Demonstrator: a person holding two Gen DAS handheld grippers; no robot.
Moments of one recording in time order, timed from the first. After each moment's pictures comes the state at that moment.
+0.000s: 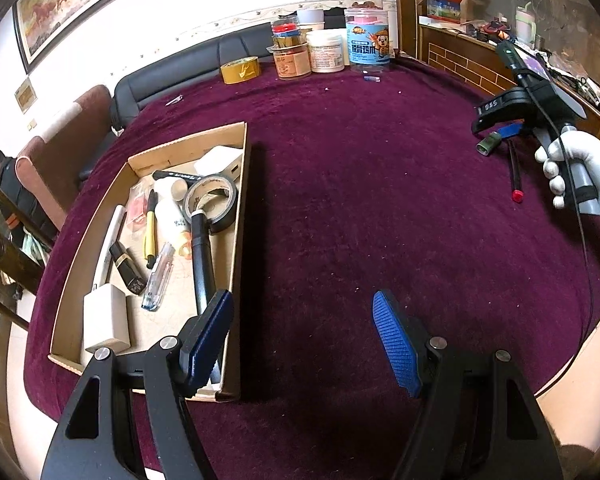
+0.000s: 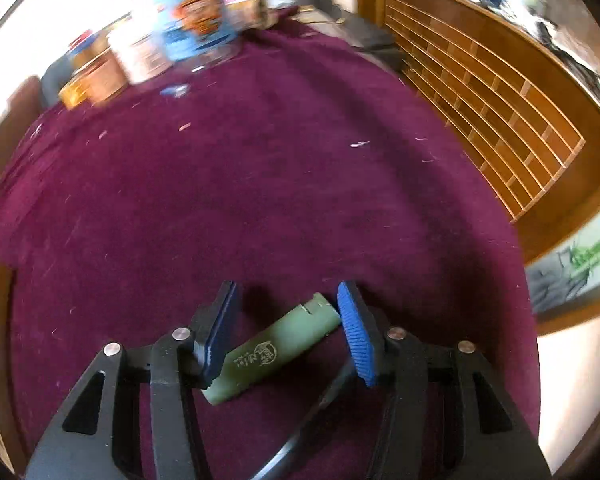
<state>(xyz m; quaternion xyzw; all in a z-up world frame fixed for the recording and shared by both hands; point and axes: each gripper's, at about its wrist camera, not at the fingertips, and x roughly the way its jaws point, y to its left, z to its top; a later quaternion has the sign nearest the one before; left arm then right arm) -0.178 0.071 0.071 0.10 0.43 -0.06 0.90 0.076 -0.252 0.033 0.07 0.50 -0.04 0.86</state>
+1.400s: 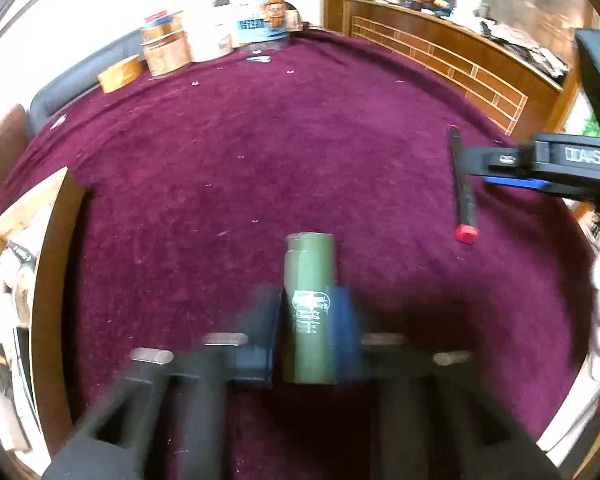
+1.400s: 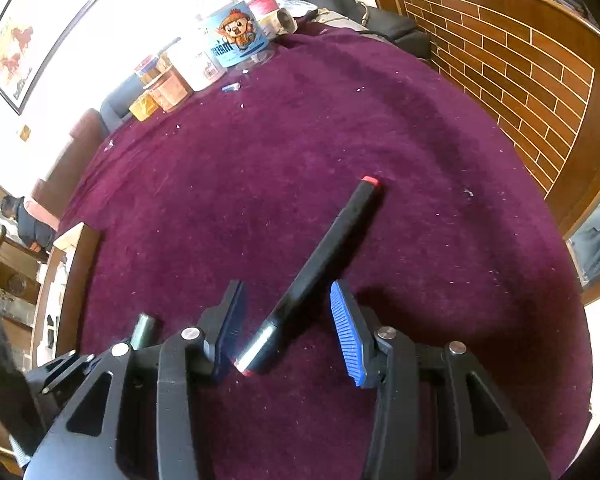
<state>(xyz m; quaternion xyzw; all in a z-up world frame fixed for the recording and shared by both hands) -0.103 -0.042 0.035 0.11 0.47 -0.20 0.86 -0.037 -0.285 0.042 0.17 0.46 0.04 0.87</state>
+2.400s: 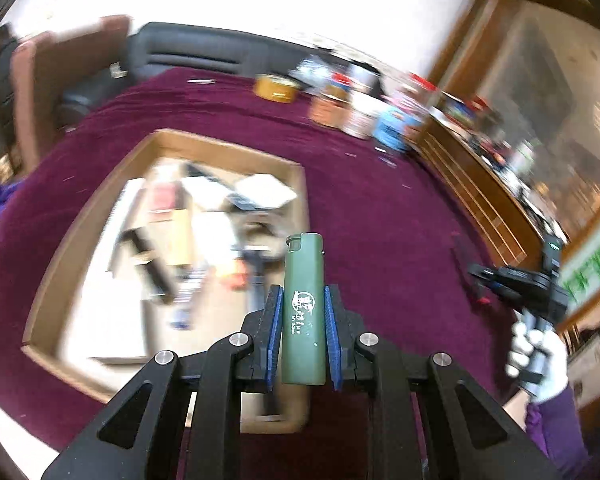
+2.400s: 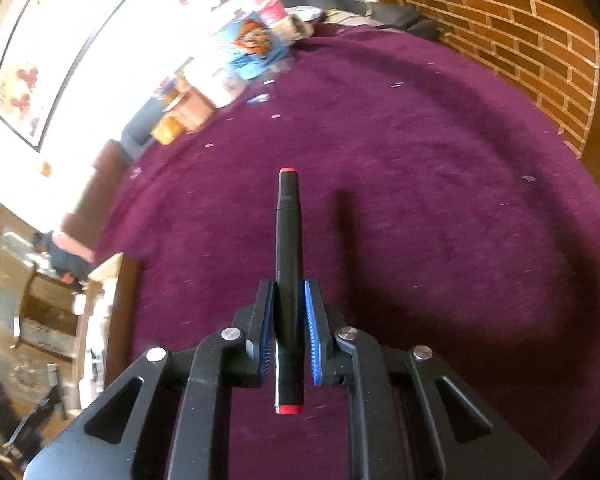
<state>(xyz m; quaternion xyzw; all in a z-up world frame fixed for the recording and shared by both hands) -0.146 0.206 0.098 -0.15 0.40 -0.11 0.90 -0.028 -0.256 0.048 0.26 0.43 0.08 0.86</state>
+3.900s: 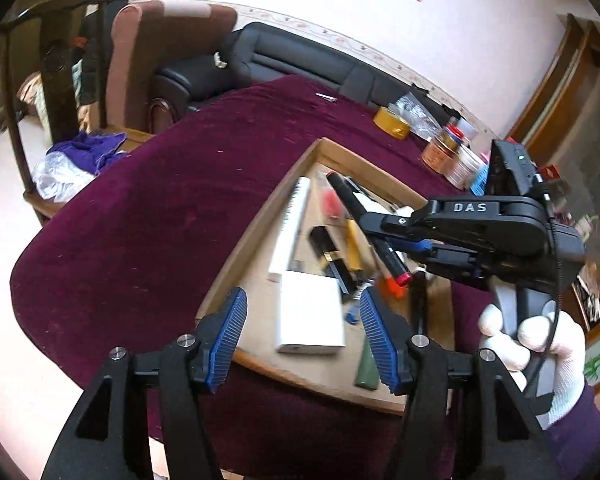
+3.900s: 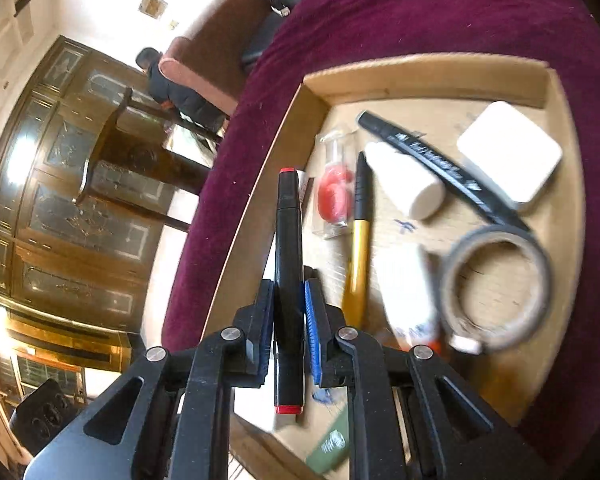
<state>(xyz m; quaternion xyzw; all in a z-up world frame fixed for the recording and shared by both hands) -0.176 0.322 0.067 -0.22 0.38 0.02 0.90 0.028 0.138 0.014 0.16 0.57 0.35 0.73</state>
